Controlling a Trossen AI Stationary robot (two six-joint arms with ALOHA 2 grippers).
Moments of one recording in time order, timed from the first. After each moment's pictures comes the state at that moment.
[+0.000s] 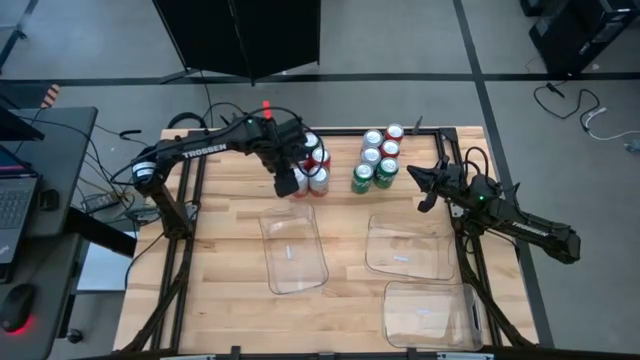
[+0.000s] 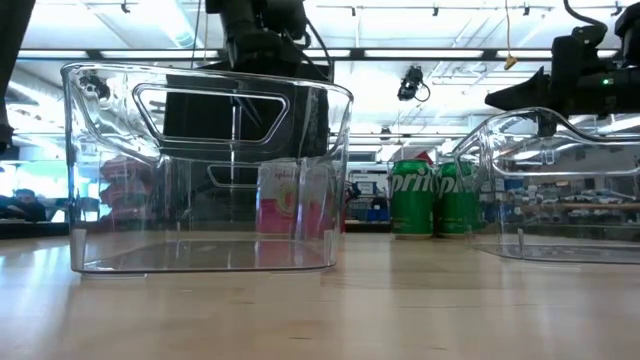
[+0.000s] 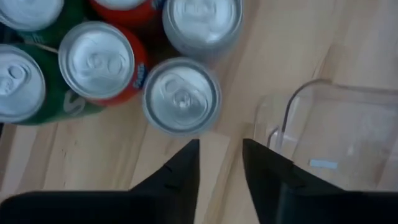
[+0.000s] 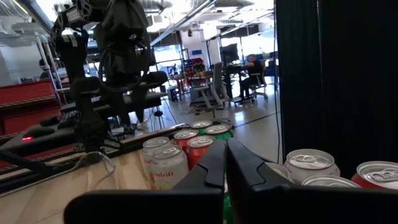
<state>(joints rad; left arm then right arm) 0.36 1.69 1.60 -1.14 0.06 0.02 -0.42 0.02 0.01 0.14 0.08 0.17</state>
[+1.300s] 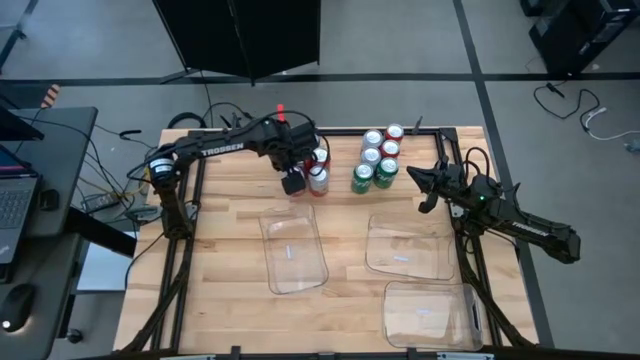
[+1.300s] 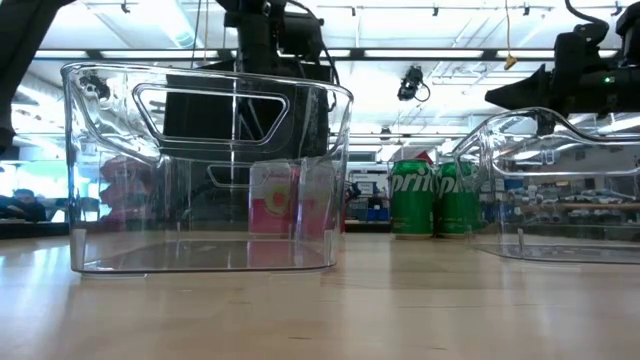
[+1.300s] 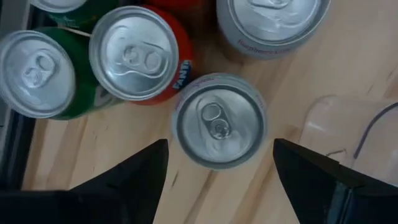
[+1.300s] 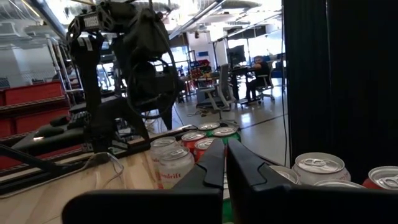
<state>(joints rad) 0.37 1.82 1.66 -1.20 -0.08 -0.03 -0.42 0.02 0.01 0.16 0.05 0.17</state>
